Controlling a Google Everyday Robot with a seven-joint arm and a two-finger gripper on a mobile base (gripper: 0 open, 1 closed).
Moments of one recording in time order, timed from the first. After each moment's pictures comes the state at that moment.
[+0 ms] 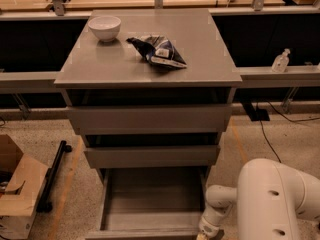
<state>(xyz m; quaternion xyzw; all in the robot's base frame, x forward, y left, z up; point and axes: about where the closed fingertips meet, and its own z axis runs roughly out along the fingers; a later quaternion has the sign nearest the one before) 0.391 -0.175 0.187 0.45 -0.85 -0.24 0.11</state>
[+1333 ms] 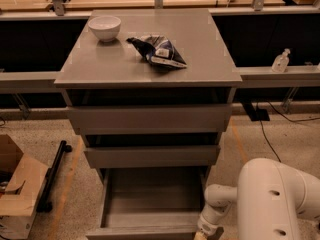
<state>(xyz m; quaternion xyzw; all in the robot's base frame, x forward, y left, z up) 0.401 -0.171 0.186 0.46 -0.85 -0.23 0.09</state>
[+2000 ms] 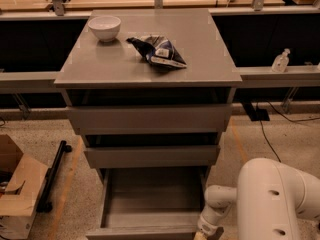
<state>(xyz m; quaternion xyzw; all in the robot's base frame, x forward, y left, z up) 0.404 -0.171 0.182 0.46 -0.86 -0.22 0.08</state>
